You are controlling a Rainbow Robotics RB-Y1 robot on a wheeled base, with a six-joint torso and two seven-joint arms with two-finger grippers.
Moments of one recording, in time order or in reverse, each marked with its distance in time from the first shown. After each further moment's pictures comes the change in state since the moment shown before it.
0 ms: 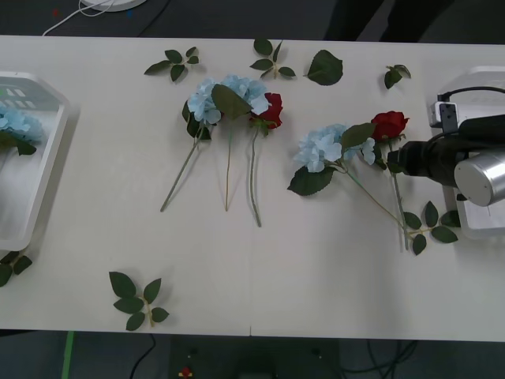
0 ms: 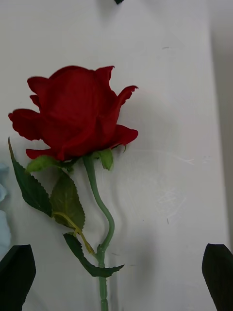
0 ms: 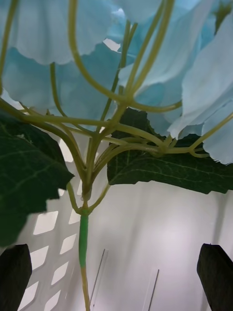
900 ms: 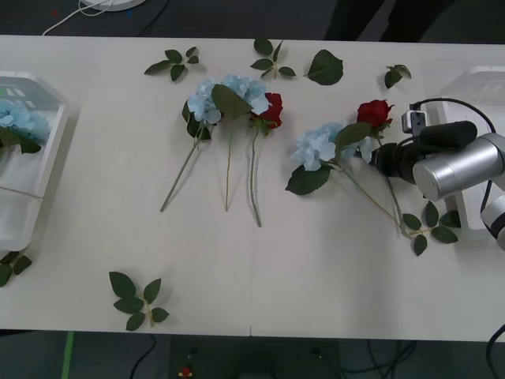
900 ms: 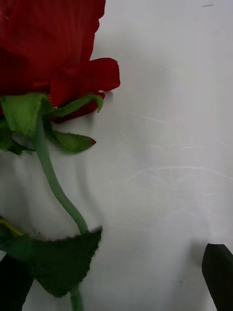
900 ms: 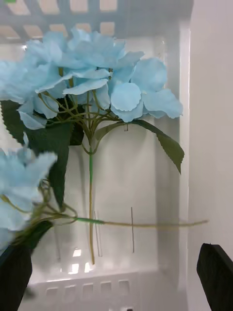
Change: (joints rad) right arm -0.179 0.144 0.121 0.387 0.076 -0.164 0.000; left arm -0.318 0.084 0.057 0.023 -0.268 0.776 -0.067
